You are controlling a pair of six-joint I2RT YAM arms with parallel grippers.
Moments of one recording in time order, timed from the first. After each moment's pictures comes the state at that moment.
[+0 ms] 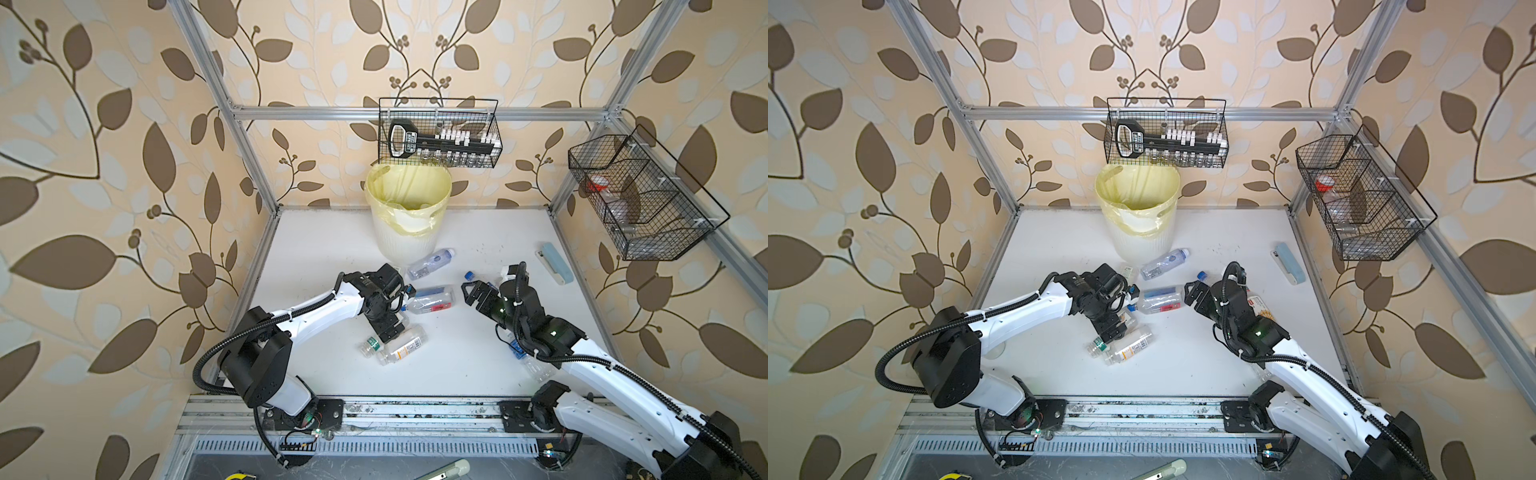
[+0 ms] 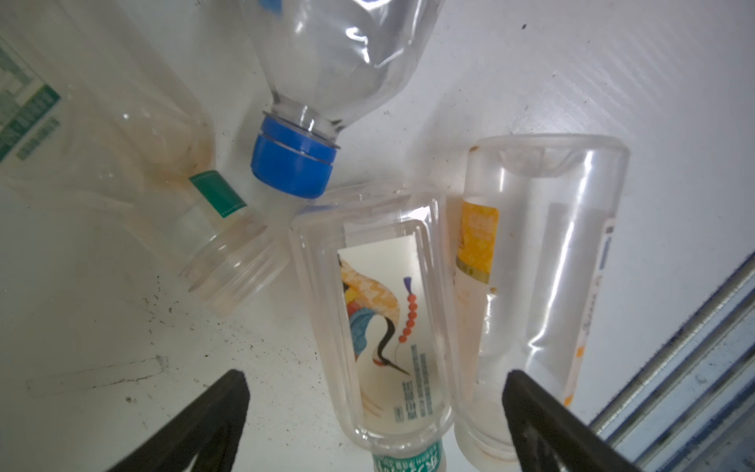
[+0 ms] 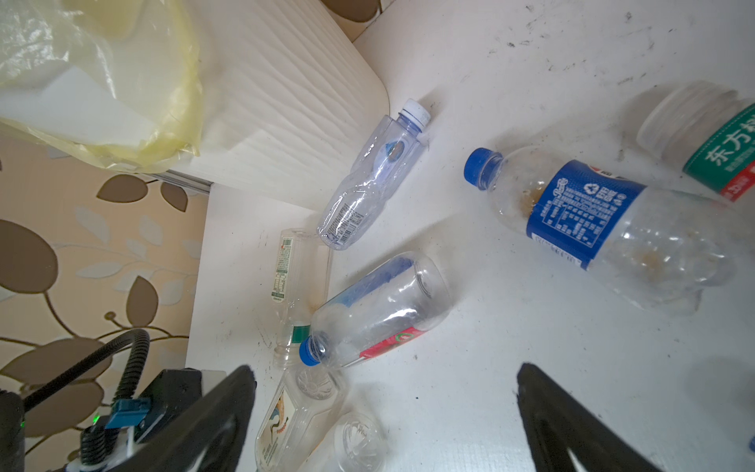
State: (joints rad) left arm -0.69 1.52 1.02 -0.82 0.10 0.23; right arm 0.58 0.89 0.62 -0.33 0.20 0.98
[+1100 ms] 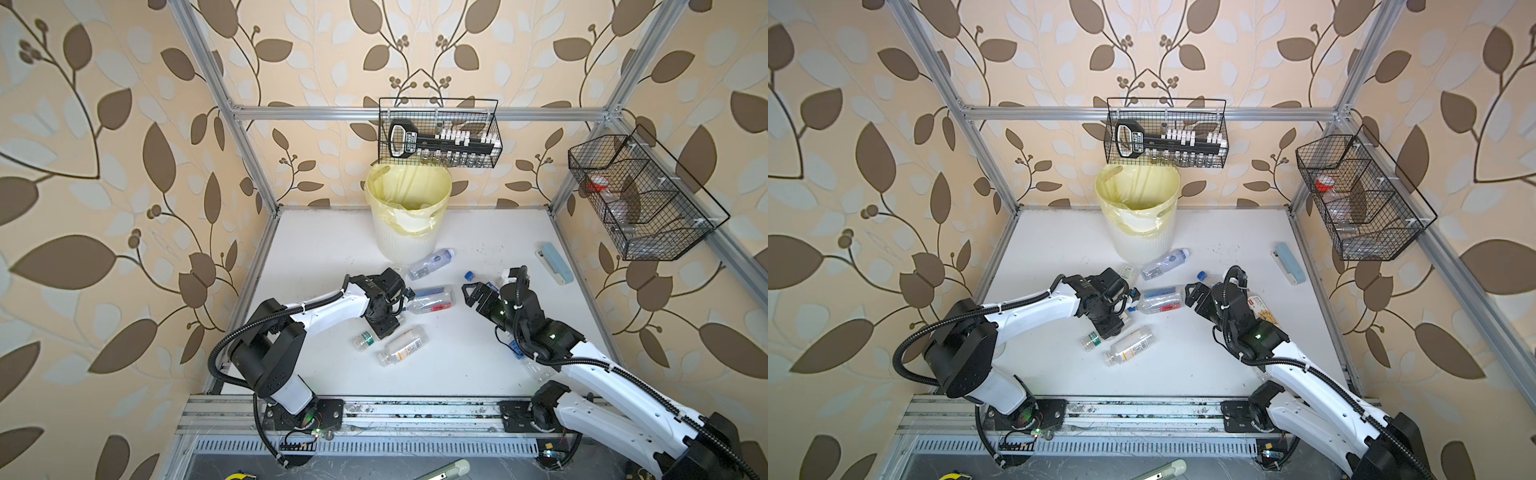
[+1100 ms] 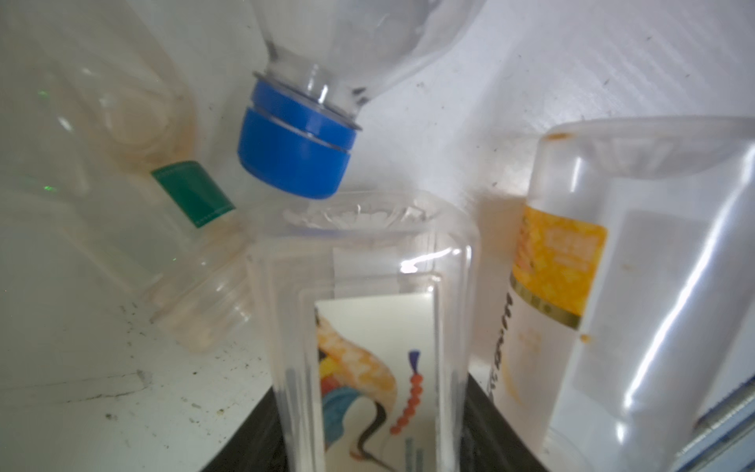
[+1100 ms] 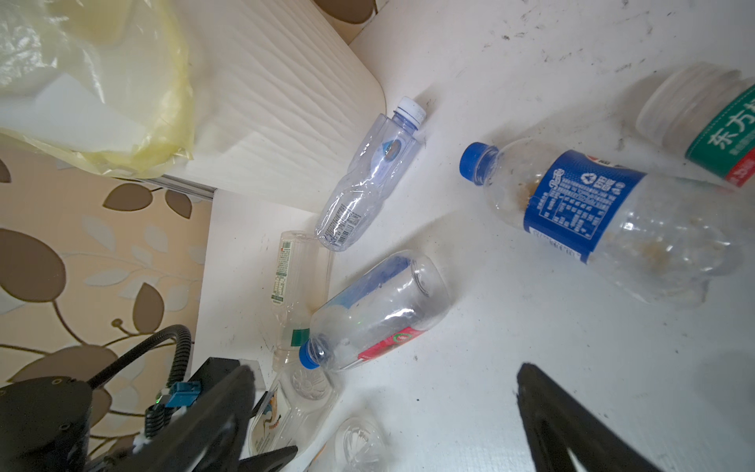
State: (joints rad) left arm -0.69 1.56 0.99 -0.77 0.04 0.22; right arm 0.58 0.87 0.58 -0.29 0.21 1.01
